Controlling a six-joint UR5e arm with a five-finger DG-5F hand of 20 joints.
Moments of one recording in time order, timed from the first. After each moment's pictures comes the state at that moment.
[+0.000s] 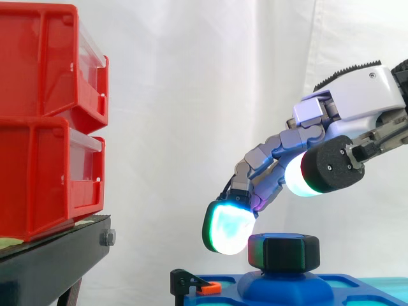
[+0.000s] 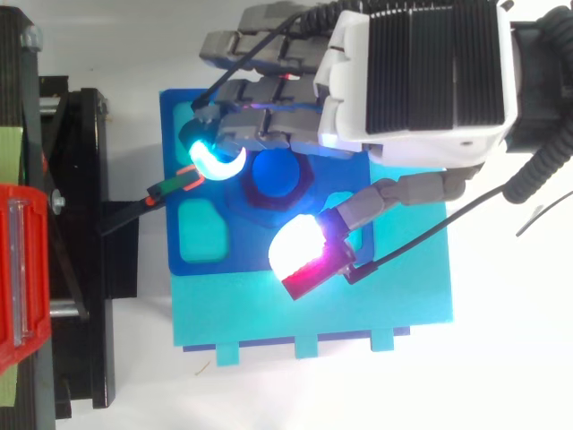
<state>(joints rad) 0.05 -2.20 -1.09 -3.23 -1.56 -1.31</state>
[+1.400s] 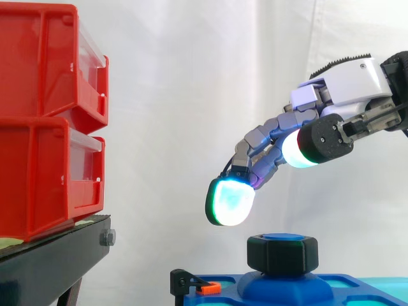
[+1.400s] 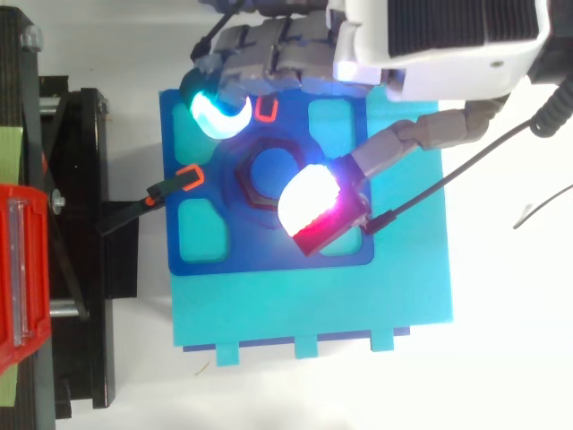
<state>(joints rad) -0.02 -2.20 -1.05 -3.24 -1.65 -1.32</state>
